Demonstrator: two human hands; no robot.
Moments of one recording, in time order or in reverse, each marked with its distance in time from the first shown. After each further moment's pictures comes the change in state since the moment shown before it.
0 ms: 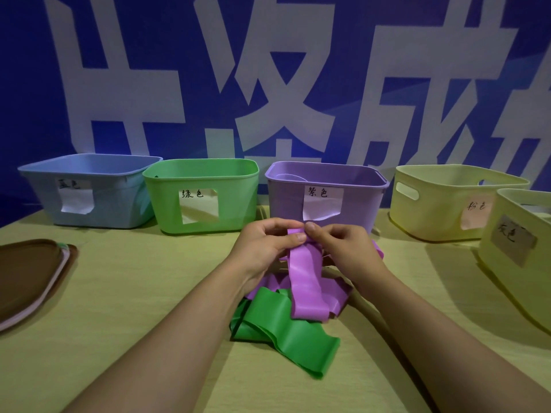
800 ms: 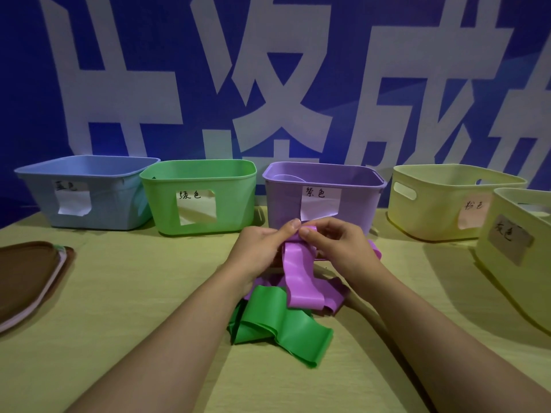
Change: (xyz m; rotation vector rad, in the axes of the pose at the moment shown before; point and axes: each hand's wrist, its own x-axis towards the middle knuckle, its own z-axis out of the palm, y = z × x) left_hand 0.000 -0.003 0.001 0.196 0.093 -0.047; right_hand 0.007 0.006 0.000 0.062 -0.035 -0.111
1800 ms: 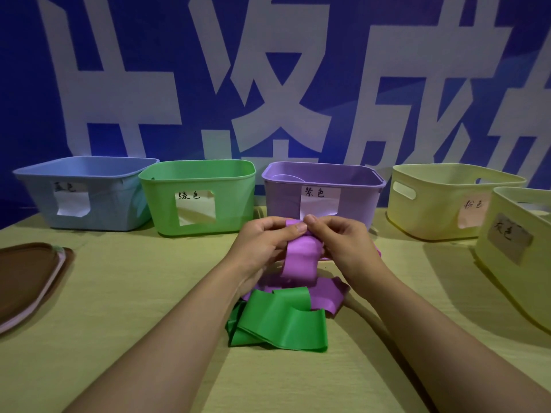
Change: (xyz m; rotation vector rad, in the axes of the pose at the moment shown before) left_hand -0.005 0.011 0.002 -0.209 -0.143 0.046; right_hand -0.001 -0.007 0.001 0.092 0.017 -0.004
